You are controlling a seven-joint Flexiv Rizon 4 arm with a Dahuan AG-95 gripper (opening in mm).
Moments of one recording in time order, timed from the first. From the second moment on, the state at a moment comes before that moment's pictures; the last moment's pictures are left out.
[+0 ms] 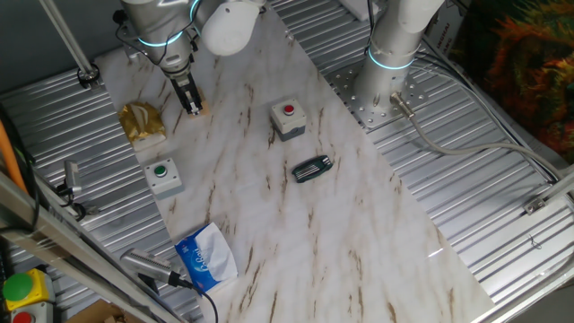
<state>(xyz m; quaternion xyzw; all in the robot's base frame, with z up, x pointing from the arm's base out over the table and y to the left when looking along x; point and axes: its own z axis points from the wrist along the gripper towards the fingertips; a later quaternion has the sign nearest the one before) 0.533 -0.140 0.045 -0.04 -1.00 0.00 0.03</state>
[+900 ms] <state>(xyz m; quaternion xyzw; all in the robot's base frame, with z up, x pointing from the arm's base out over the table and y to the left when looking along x) 0.533 -0.140 0.045 -0.02 -1.00 -0.01 0.03</state>
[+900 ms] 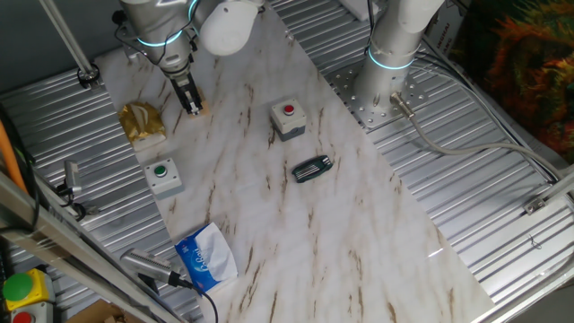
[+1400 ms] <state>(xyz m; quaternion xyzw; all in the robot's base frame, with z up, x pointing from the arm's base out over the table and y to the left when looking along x) 0.533 -0.140 0.045 0.02 -1.00 -0.01 0.04</state>
